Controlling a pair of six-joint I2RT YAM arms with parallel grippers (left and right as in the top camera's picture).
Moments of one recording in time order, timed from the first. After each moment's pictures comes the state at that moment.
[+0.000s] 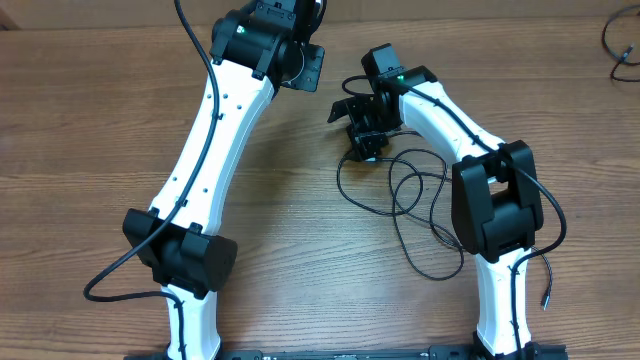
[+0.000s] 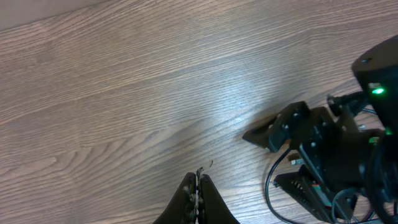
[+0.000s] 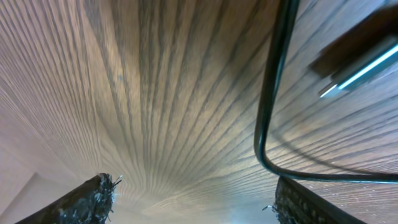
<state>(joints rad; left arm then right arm) -0.40 2.08 2.31 -1.26 -0.11 -0.12 0.35 2.27 1.81 -0.86 -0.51 1.52</state>
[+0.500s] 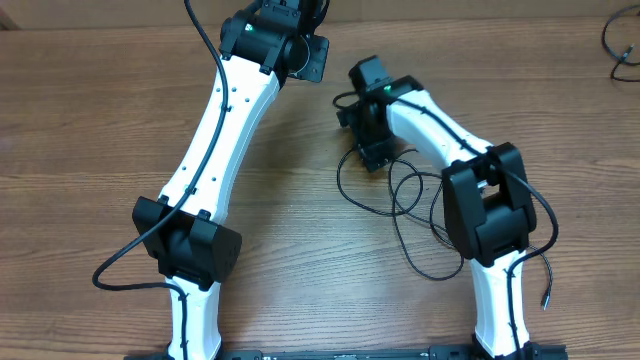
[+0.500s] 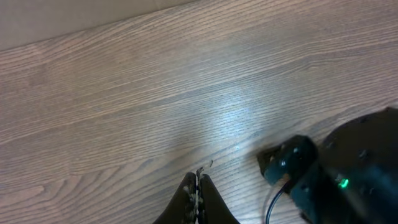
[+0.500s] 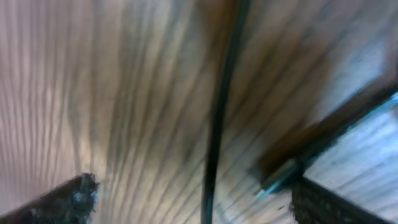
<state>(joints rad) -0.40 2.13 2.31 -1.14 -0.11 -0.13 0.42 2.26 1.76 -0.84 -0.11 1.47</state>
